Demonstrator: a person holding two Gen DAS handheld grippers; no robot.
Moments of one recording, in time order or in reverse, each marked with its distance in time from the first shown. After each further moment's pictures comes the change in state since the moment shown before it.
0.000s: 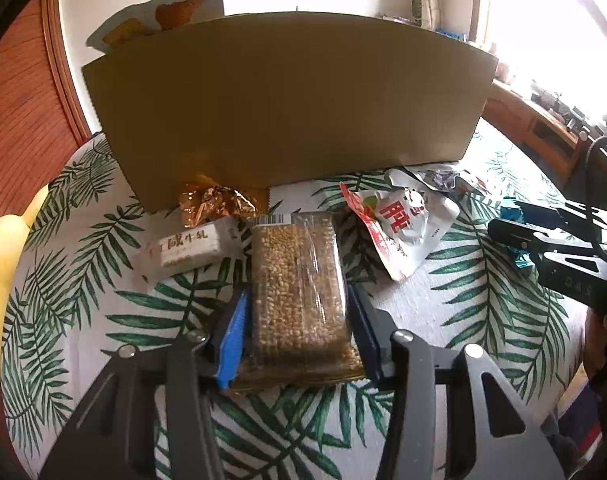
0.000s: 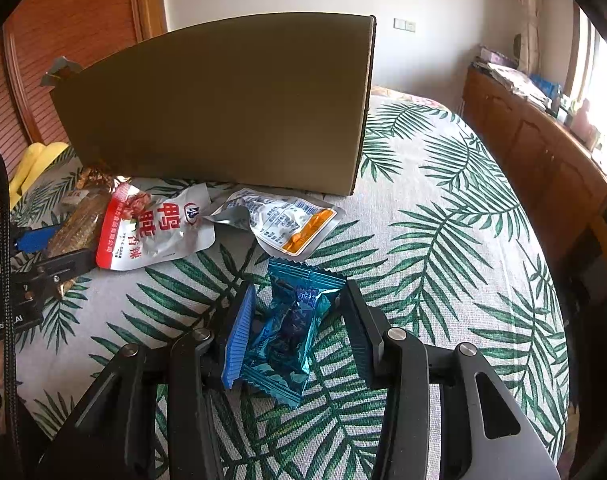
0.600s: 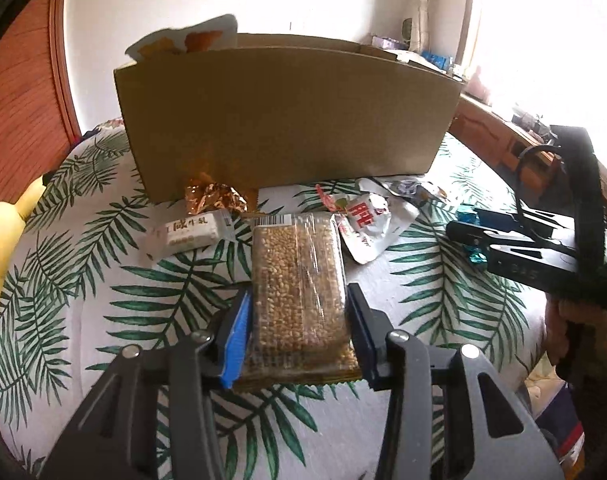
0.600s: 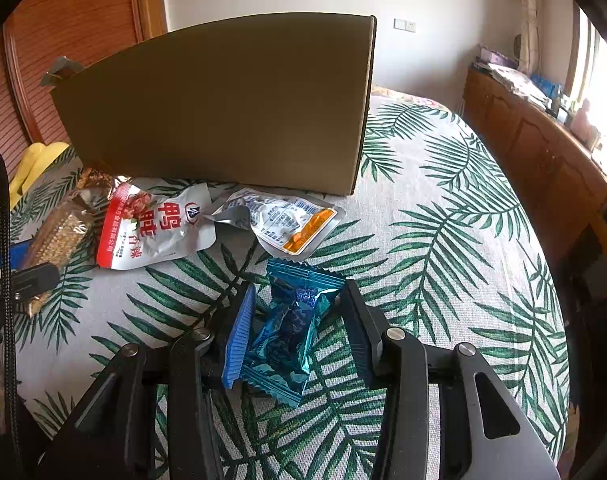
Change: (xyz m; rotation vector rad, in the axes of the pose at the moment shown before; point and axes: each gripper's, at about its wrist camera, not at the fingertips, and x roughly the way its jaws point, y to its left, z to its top) left arm -0.040 0.000 -0.020 -0.028 -0.060 -0.087; right arm 0.000 0.000 0.000 0.000 -0.001 -0.002
